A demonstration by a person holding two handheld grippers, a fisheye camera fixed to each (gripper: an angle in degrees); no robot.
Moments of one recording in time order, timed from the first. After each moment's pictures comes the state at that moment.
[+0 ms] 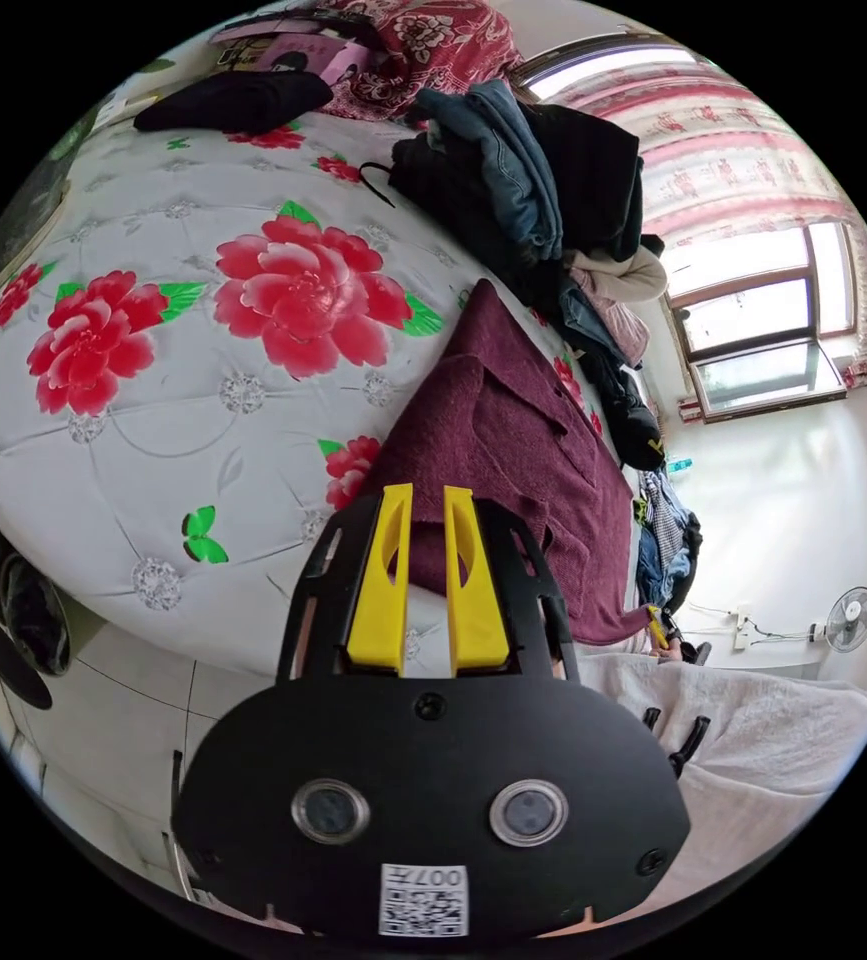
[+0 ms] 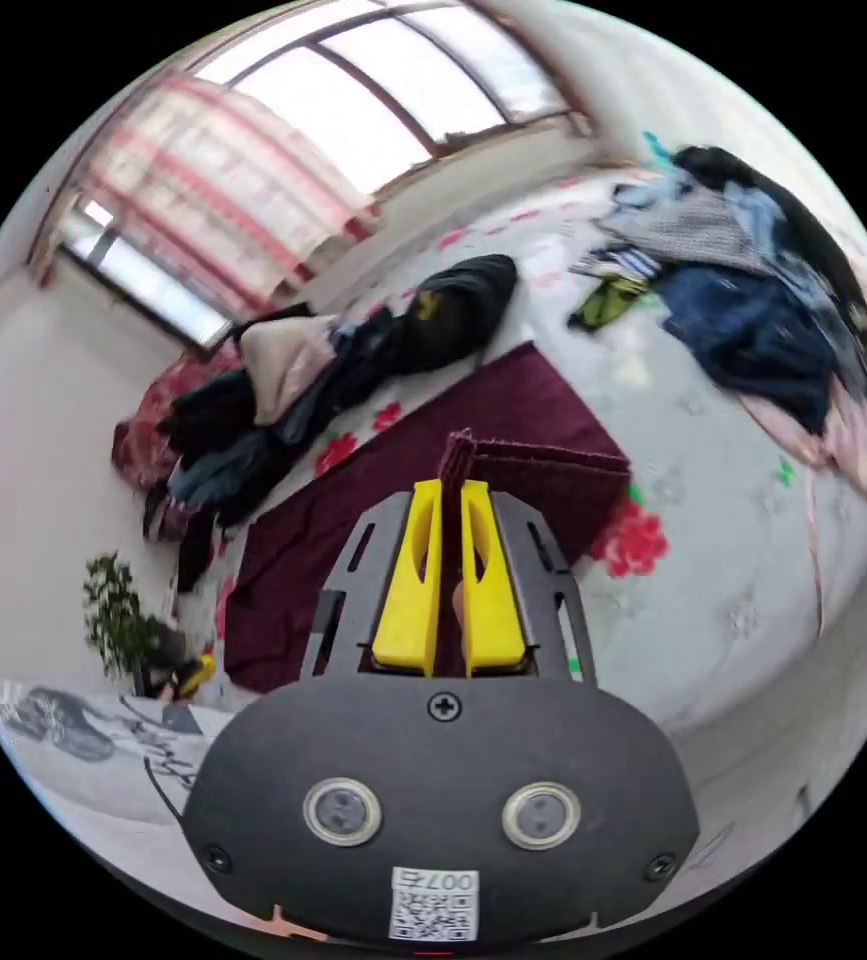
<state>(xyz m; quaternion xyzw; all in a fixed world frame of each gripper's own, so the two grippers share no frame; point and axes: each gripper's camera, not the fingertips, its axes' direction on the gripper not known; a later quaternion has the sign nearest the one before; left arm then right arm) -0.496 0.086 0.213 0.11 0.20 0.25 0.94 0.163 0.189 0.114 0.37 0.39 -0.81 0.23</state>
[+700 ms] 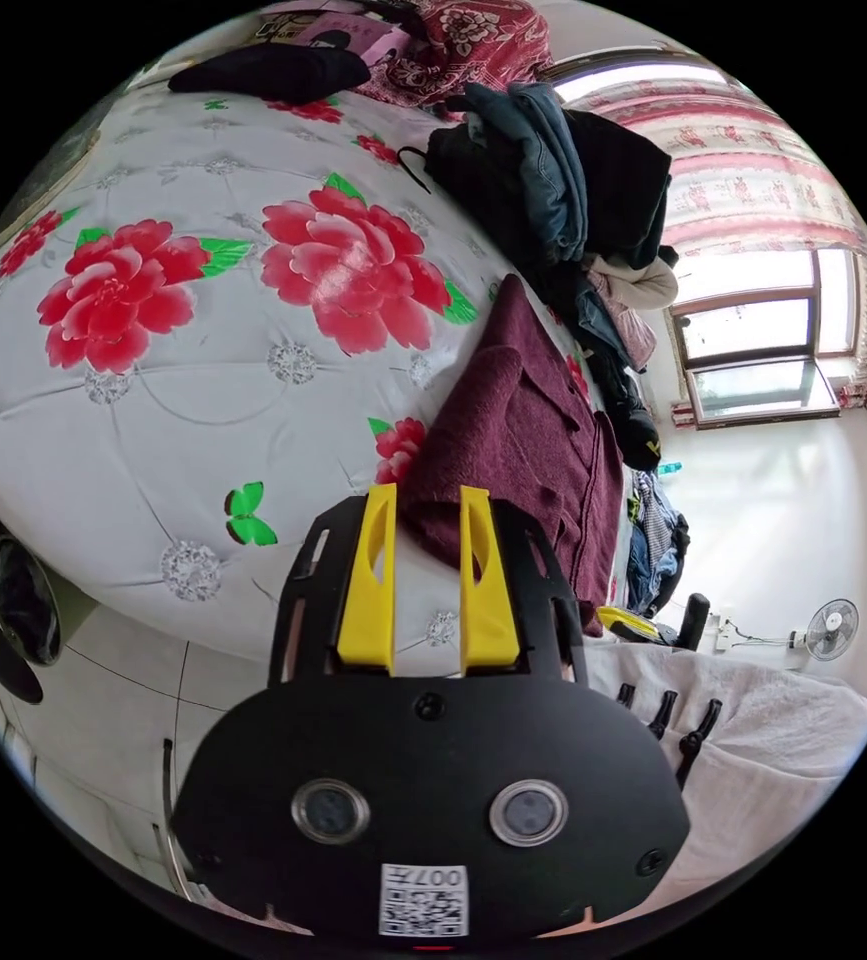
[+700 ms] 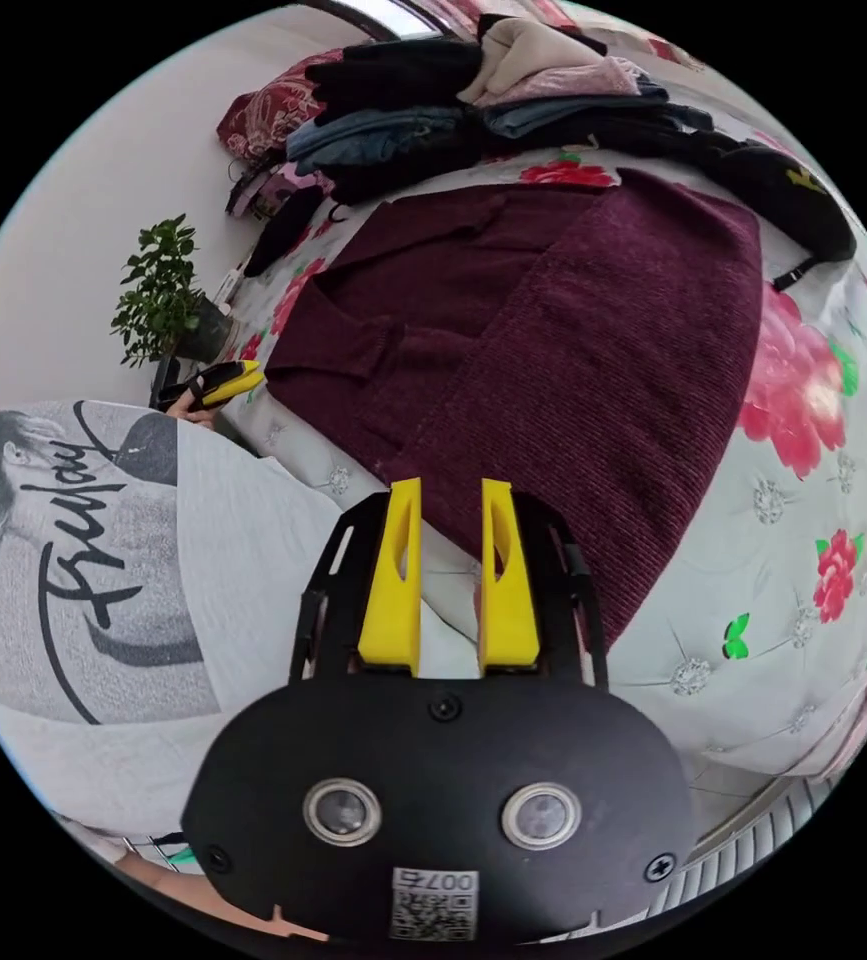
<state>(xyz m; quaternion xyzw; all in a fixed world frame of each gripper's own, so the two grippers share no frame) -0.589 0.044 0.192 0.07 0.22 0.24 0.94 0.292 0.009 0.244 0.11 0.70 -0.69 0.17</state>
